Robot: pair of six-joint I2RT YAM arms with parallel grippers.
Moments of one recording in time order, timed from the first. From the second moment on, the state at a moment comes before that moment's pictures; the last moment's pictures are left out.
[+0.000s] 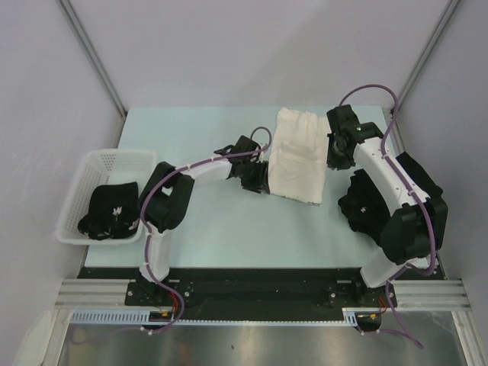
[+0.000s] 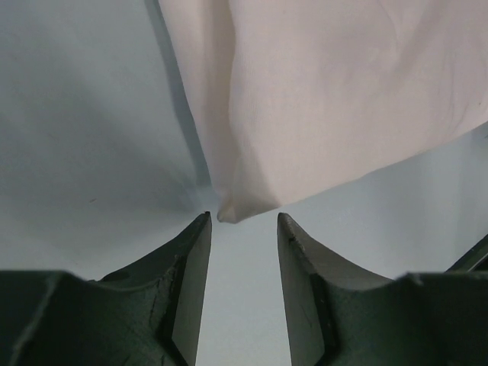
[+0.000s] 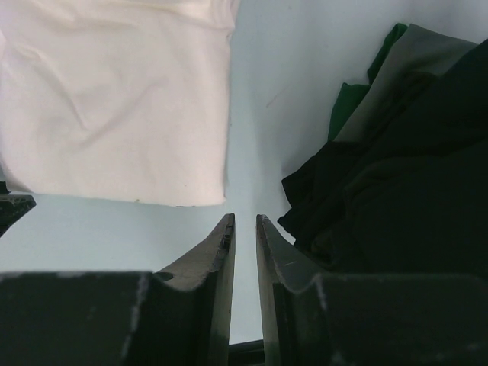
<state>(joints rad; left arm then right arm) -0.61 2.07 1.45 -0.39 0.34 -0.42 0.27 1.61 1.52 -0.98 0.26 0.34</state>
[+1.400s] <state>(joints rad) -0.61 1.96 1.34 -0.43 0.25 -0.38 0.51 1.57 1.32 -1.05 0.23 0.57</state>
